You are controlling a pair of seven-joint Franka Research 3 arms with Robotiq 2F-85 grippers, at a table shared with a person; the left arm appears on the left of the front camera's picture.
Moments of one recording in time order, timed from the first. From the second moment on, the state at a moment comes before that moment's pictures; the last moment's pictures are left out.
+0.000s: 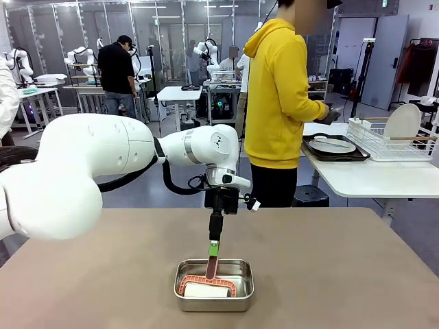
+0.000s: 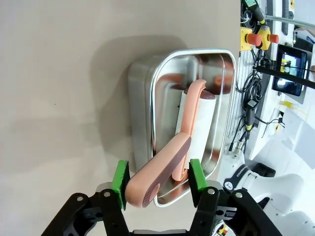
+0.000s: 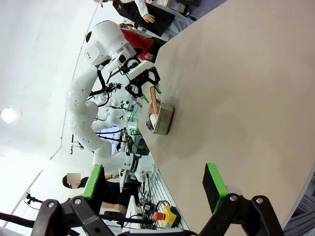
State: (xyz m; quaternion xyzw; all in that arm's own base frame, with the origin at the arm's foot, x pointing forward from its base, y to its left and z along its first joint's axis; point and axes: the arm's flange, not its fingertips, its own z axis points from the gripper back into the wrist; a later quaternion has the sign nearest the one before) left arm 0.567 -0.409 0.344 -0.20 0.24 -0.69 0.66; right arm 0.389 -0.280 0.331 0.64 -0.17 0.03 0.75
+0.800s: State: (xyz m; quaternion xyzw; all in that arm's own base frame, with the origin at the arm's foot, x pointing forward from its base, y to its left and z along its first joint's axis) left arm 0.557 -0.400 0.358 -0.23 0.28 -0.66 0.66; right arm 0.389 -0.280 0.331 0.64 -0.17 0.03 0.75
